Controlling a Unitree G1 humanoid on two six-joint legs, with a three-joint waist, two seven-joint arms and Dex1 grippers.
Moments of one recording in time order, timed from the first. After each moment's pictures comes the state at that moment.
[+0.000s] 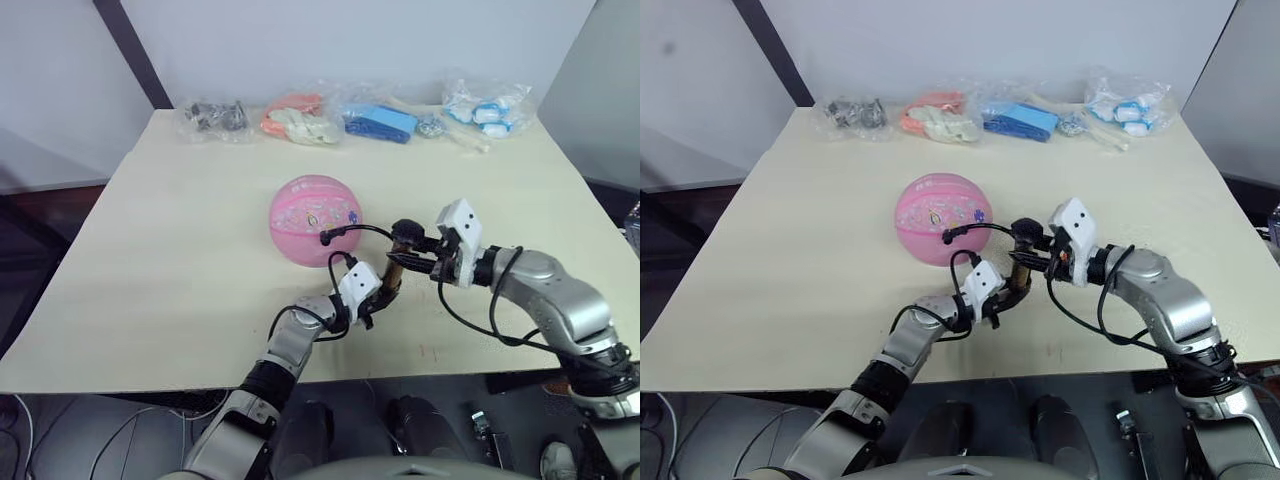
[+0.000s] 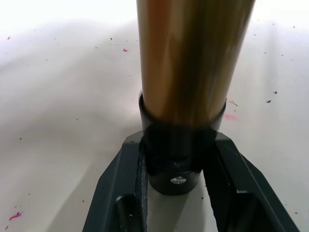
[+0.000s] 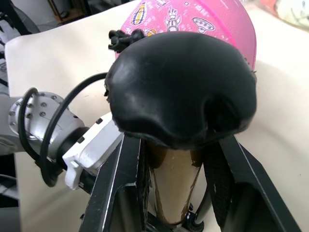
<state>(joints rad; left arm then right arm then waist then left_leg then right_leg) -0.37 0.14 -0.32 0.44 0.04 0.00 -0.69 -0.46 -0.56 0.11 -0.28 0.57 0.73 0.75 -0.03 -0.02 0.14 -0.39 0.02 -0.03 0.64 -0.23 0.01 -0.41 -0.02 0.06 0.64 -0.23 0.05</state>
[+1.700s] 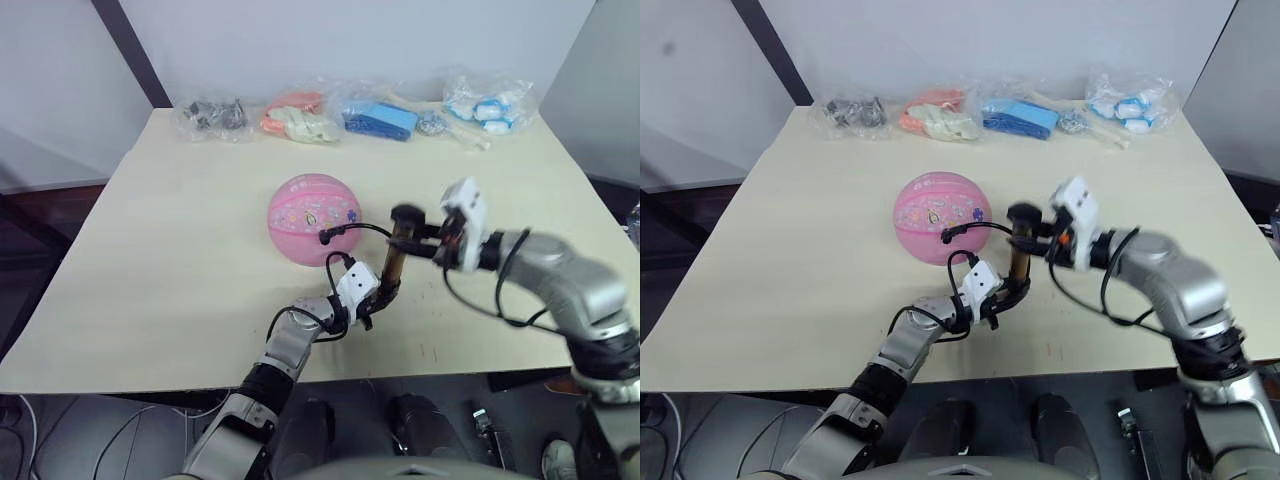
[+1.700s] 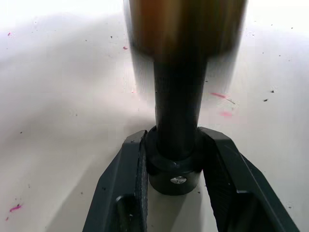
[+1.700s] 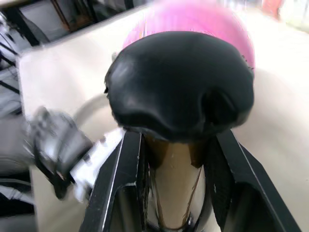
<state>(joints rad) -0.34 0.15 -0.32 0.41 0.03 0.02 -0.69 -0.61 -0.59 -0.01 -0.35 0.72 0.91 0.73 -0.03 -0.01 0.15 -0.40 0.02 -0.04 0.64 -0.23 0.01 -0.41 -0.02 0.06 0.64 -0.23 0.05</state>
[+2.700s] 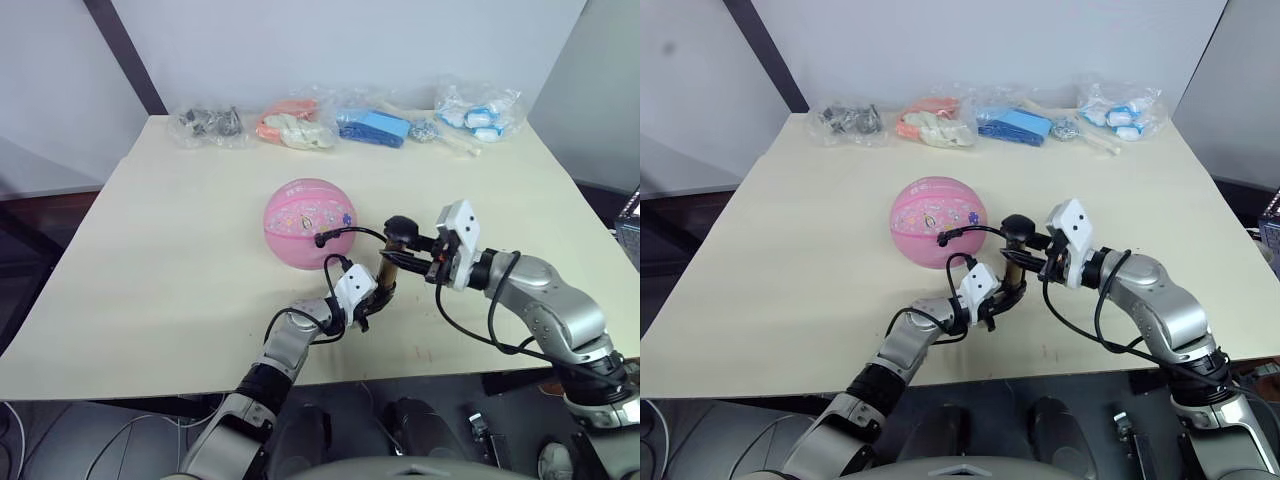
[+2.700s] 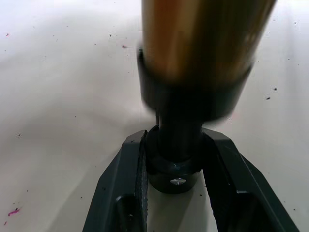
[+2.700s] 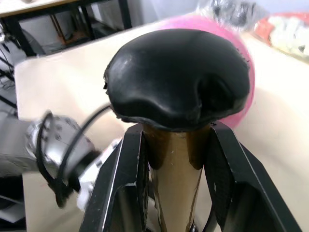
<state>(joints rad) -0.34 0.16 -0.32 0.42 0.04 0.03 -0.67 -0.33 -0.48 0.22 -0.20 0.46 0.51 0.73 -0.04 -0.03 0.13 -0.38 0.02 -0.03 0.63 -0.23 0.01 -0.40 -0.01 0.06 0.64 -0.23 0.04</state>
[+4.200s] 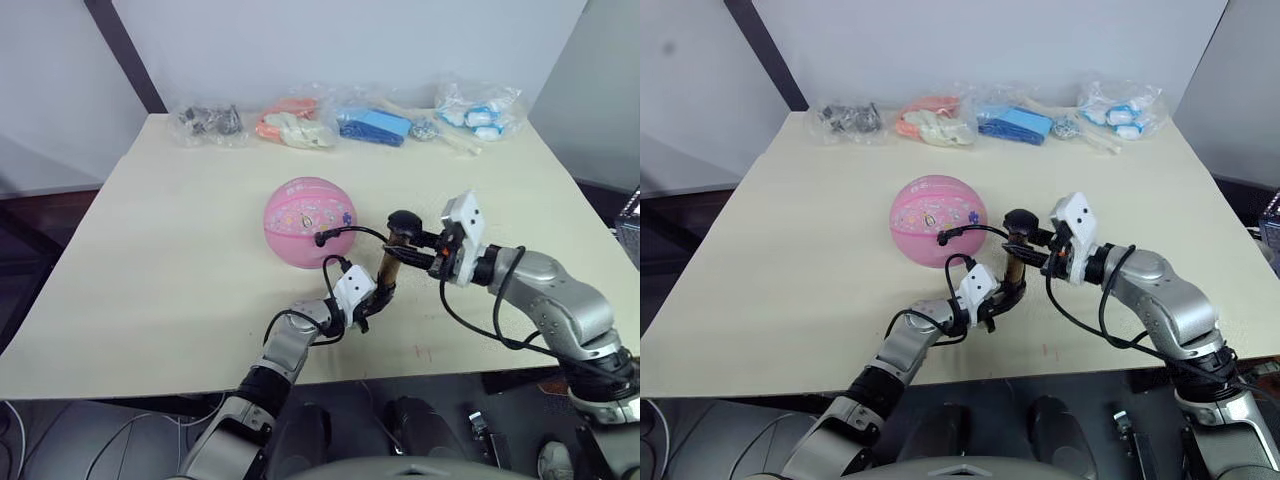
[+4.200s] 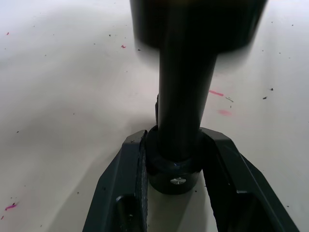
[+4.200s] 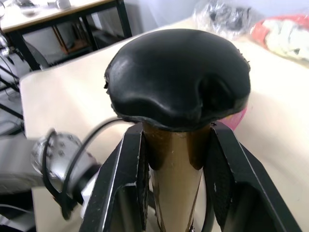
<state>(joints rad) -0.32 0.16 -0.32 0.40 0.04 0.03 -0.67 -0.36 -0.51 0.17 -0.28 0.57 0.62 0.69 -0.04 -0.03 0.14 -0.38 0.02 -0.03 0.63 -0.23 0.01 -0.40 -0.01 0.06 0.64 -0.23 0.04</state>
